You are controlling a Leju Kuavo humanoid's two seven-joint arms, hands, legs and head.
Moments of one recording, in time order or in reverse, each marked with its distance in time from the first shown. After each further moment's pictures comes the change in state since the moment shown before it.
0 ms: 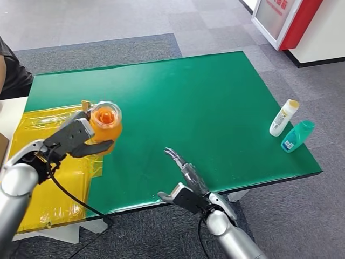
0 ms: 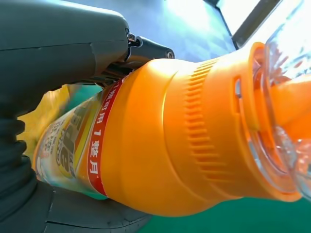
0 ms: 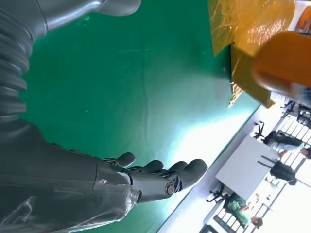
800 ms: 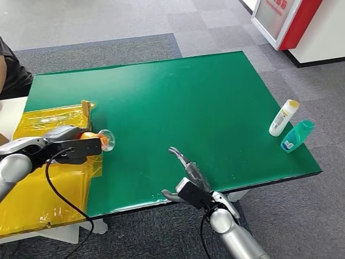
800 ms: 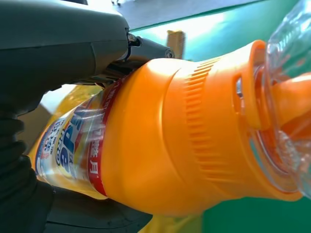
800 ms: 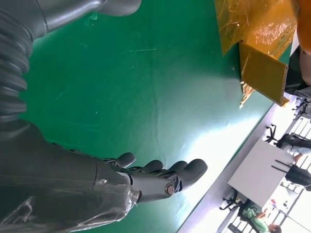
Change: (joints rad) left arm -0.203 0.222 -0.325 0.197 -0.156 -0.177 0.175; right arm 0.003 0.001 -0.039 -0.008 -0.027 0.051 0.040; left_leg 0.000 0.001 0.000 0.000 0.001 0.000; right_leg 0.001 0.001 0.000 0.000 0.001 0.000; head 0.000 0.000
